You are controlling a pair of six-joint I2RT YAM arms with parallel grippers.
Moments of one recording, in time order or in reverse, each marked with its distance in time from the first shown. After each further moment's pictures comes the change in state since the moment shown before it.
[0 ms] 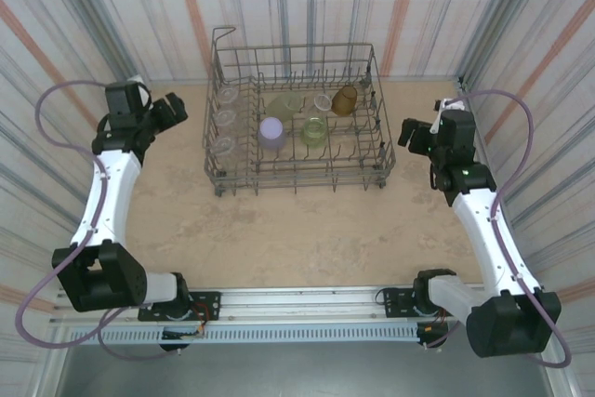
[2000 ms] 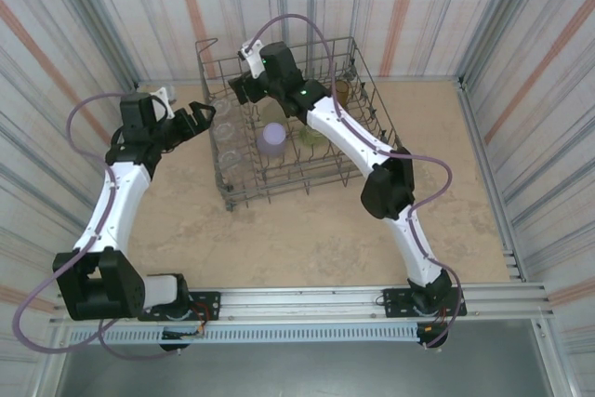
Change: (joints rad) left arm -0.072 -0.040 -0.118 0.142 0.374 -0.143; right arm 0.649 1.260 1.432 -0.031 -0.073 -0.309
